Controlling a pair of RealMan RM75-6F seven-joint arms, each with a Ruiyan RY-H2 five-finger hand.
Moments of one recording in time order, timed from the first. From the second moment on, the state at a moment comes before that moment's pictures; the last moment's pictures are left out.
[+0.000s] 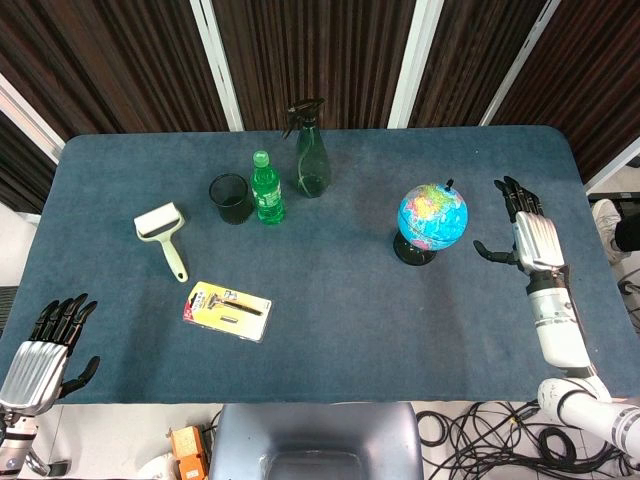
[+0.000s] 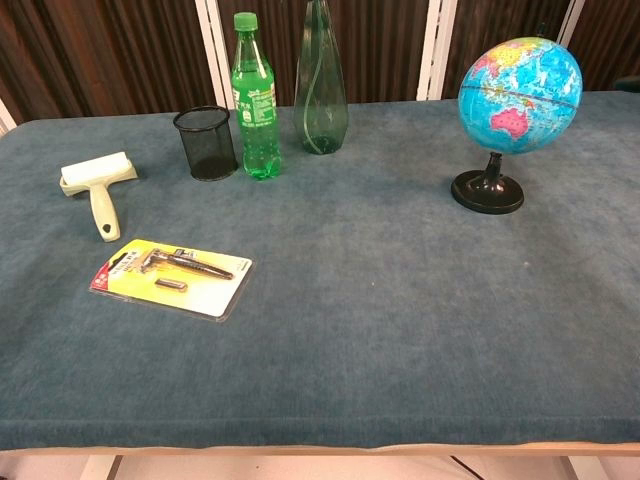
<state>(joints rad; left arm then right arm) -0.13 -1.15 0.02 -1.53 1.63 1.50 -0.03 0.51 -1.28 0.36 -1.38 -1.14 1.03 0.14</state>
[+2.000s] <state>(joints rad) -0.16 -1.15 -0.01 -1.54 1.54 1.41 0.02 0.69 -1.42 0.38 -1.05 -0.96 0.84 0.11</state>
